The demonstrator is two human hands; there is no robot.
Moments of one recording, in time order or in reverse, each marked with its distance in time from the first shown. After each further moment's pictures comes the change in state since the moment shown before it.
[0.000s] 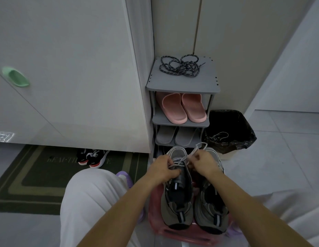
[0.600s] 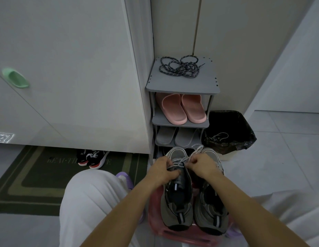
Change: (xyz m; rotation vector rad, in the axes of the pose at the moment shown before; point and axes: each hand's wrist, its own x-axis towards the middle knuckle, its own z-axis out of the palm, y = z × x) left_hand 0.003 -0.009 0.008 -0.064 0.035 -0.026; right_hand -0.009 -0.008 -0.007 -0.330 -0.046 -0.033
